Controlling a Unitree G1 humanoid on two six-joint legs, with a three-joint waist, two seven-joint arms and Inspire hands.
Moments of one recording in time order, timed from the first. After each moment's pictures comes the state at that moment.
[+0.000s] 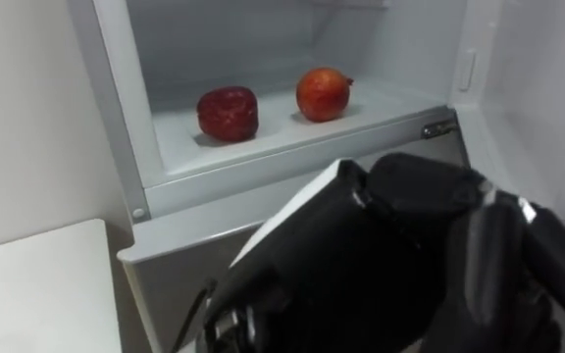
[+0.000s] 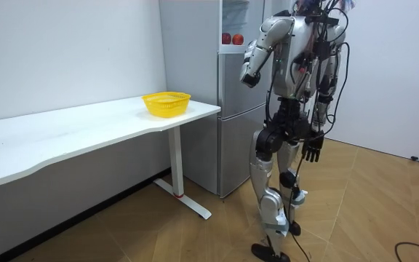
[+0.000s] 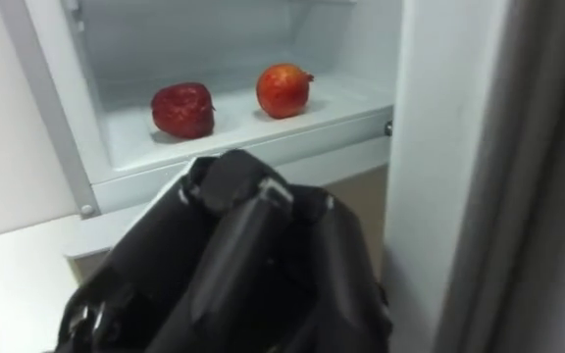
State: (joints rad) left arm -0.25 0.26 -0.36 -0.55 -0.91 0.02 -0.64; right arm 0.05 -0.25 0.03 1.32 -0.28 0.06 0.15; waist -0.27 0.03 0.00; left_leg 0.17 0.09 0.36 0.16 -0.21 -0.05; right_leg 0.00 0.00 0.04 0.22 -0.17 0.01
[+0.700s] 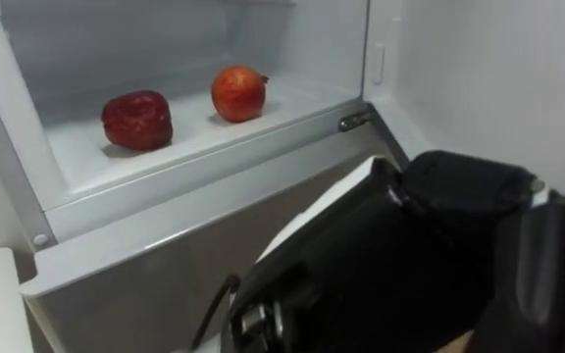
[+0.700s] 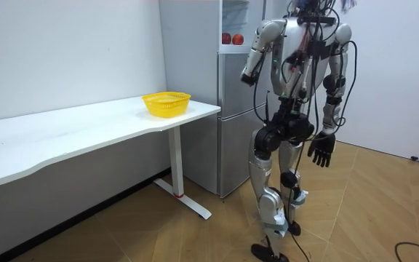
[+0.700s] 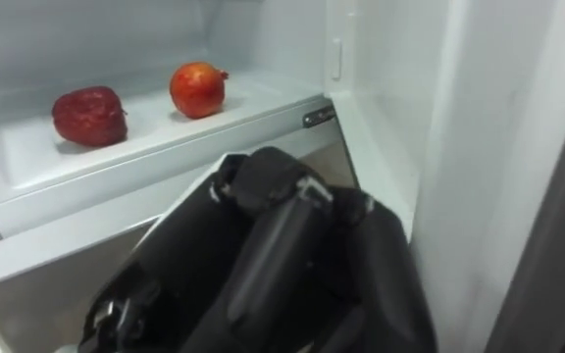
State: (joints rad) left arm -0.29 0.22 -0.39 -0.55 -0.91 0.04 -0.62; right arm 0.05 -0.26 0.01 1.32 -0.28 0.06 0.16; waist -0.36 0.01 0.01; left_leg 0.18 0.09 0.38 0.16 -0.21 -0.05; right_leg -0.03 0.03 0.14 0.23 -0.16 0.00
